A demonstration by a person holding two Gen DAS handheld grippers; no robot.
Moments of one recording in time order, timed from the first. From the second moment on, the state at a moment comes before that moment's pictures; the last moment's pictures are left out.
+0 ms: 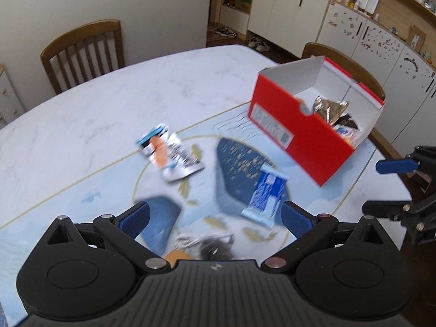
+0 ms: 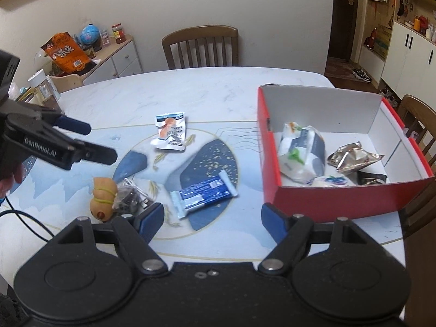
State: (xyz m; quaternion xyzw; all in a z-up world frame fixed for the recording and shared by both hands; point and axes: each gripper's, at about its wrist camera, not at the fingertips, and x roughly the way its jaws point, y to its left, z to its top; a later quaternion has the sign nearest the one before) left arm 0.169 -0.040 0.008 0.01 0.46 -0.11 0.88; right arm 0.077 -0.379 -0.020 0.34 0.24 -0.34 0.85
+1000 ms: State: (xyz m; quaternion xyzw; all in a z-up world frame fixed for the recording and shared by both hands) left arm 0.156 0.007 -0.061 -0.02 0.52 0.00 0.86; right arm 0.160 -0.401 -0.057 0.32 0.30 -0.30 0.84
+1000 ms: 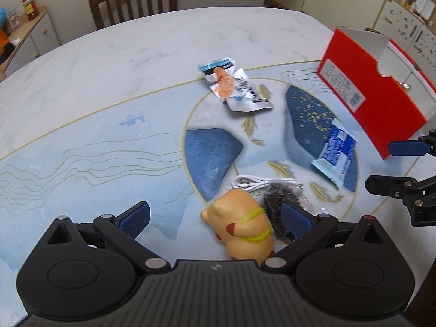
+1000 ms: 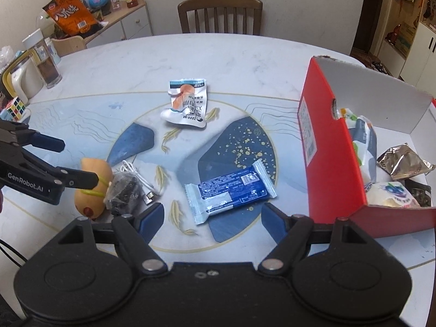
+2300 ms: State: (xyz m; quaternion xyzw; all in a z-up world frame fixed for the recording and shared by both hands) left arm 0.166 0.004 -0.095 -0.03 0.55 -0.01 0.83; right arm 0.209 -0.442 -0.103 0.34 0.37 -0.37 0.79
